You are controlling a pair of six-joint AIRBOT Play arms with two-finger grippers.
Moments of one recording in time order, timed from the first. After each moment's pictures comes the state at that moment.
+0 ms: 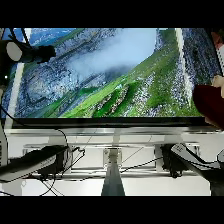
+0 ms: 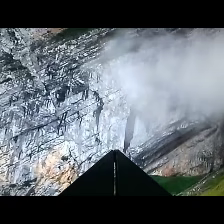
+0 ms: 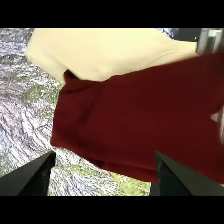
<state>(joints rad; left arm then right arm) -0.07 -1.23 1.32 1.59 -0.96 -1.77 -0.91 -1.13 1.44 -1.60 1.37 2.19</state>
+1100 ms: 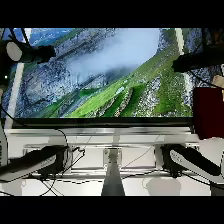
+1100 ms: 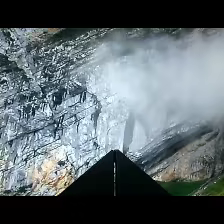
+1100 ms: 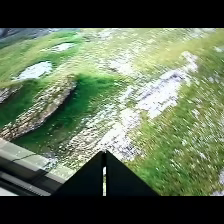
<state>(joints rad) -0.07 -1.23 1.32 1.59 -0.96 -1.77 0.04 -1.13 1.44 -1.32 1.43 1.24</state>
